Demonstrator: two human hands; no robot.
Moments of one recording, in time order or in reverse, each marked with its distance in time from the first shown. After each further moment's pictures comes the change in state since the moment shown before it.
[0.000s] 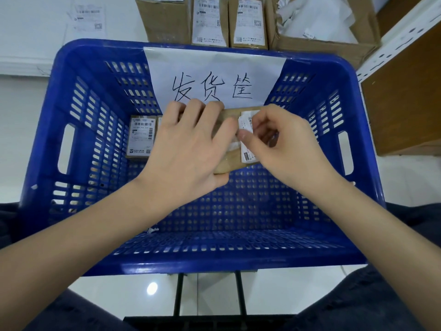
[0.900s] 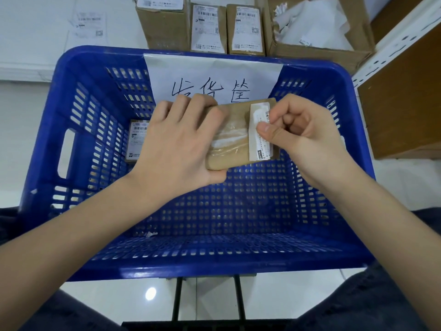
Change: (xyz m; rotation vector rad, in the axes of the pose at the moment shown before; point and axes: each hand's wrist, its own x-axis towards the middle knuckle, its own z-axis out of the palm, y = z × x) left_hand 0.005 -0.011 0.001 -0.147 0.050 -0.087; right_hand 0.003 -0.001 -0.025 0.494 -0.007 0.013
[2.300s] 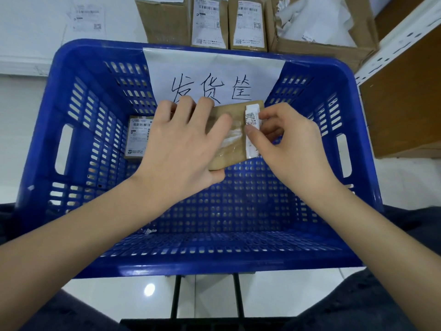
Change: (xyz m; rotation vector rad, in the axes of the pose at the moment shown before) left_hand -0.004 0.007 0.001 0.191 -0.047 0.016; right_hand -0.002 0.018 0.017 -0.610 0.149 -0.017
